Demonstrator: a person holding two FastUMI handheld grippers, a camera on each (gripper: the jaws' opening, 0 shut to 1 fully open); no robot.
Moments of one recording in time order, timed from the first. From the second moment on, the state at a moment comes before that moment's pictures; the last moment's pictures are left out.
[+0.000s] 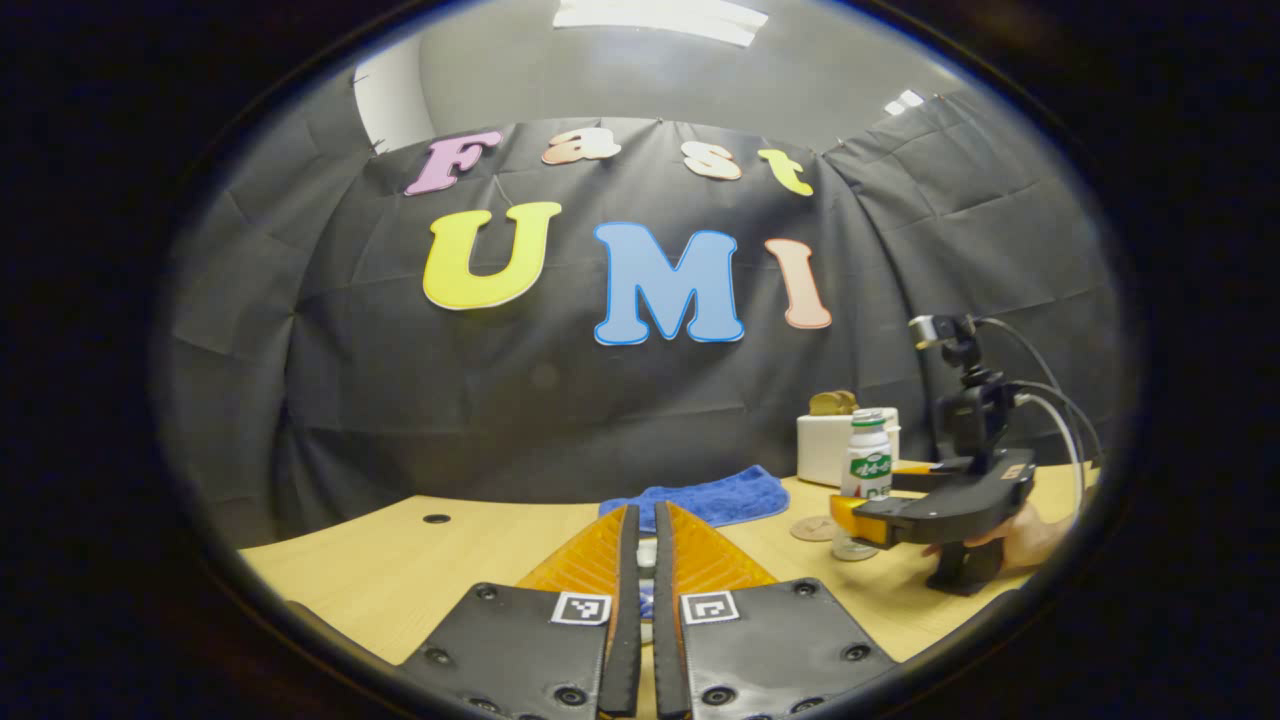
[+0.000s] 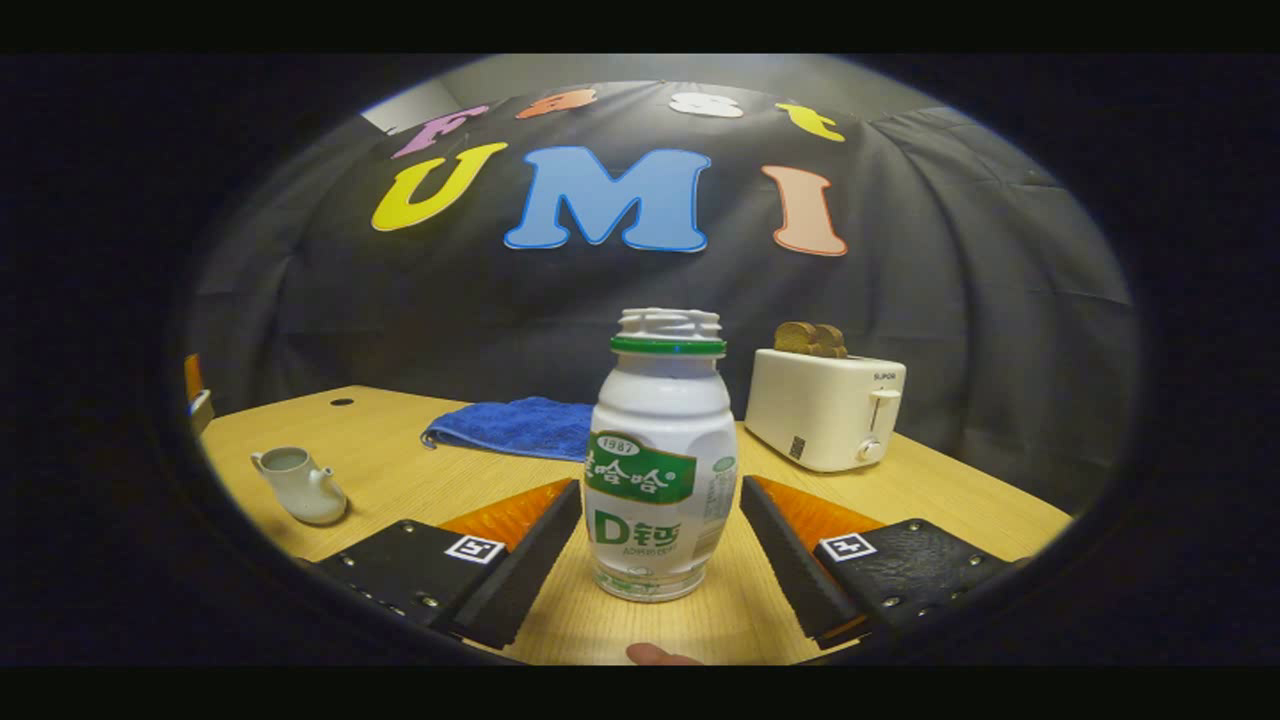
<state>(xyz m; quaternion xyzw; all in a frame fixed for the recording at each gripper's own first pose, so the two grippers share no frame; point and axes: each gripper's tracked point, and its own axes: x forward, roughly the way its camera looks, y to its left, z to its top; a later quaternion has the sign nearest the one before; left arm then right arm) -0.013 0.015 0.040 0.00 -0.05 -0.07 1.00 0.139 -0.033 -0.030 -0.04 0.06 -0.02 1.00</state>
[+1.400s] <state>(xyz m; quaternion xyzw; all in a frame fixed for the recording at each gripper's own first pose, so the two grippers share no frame) -0.141 0.007 0.010 -0.05 -0.03 -0.14 0.99 0.126 0.036 -0.013 -0.31 0.02 0.02 0.95</state>
